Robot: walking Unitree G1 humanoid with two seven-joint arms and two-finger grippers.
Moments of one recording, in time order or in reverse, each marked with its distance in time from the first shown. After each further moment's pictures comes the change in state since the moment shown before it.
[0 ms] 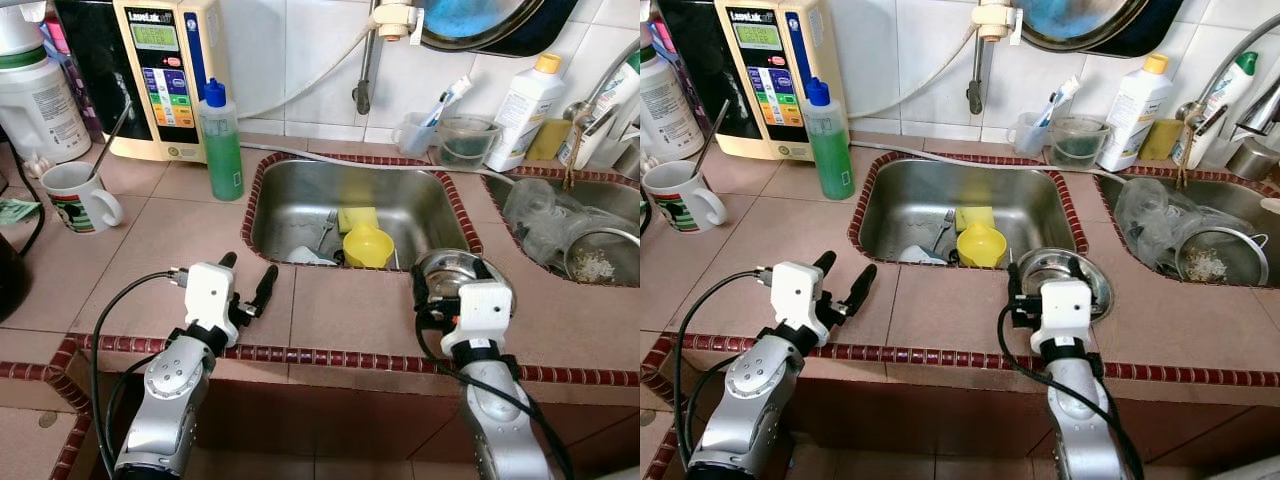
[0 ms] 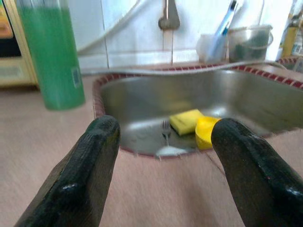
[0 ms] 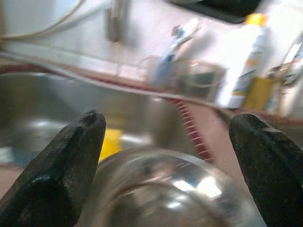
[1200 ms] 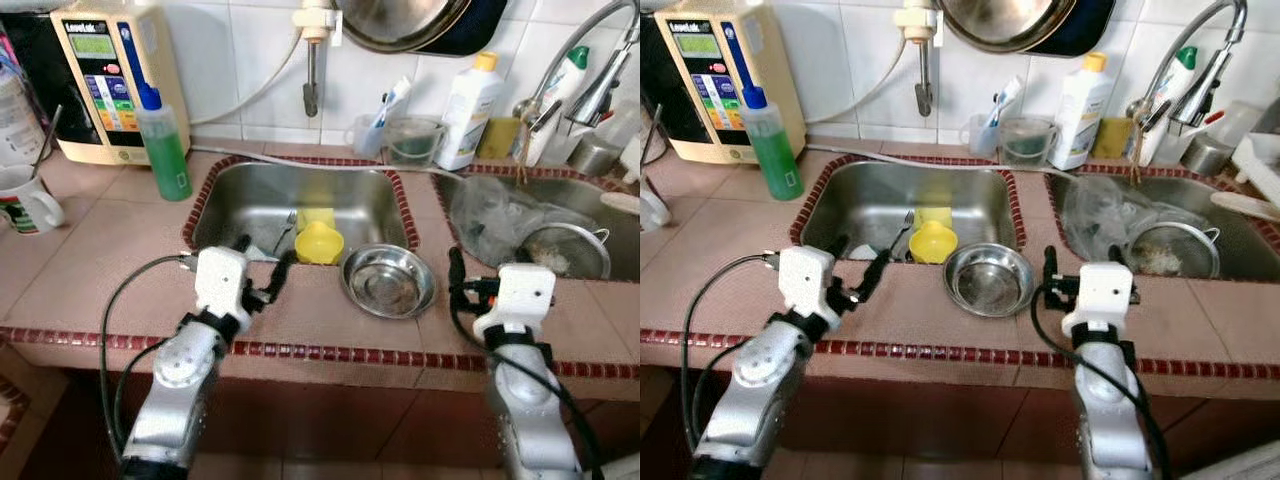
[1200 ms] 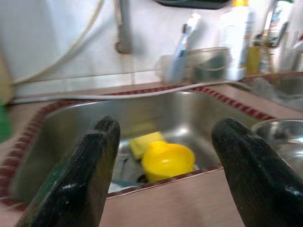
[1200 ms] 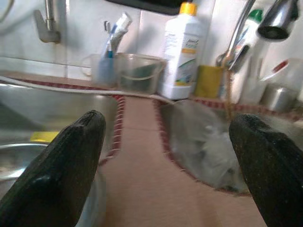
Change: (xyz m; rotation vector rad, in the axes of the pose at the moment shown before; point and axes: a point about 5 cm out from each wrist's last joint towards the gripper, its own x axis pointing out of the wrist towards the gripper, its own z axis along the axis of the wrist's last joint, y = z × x) left arm 0.008 -0.004 0.012 -0.007 -0.017 0.000; right arm 0.003 -0.010 0.000 0.073 0.033 -0.059
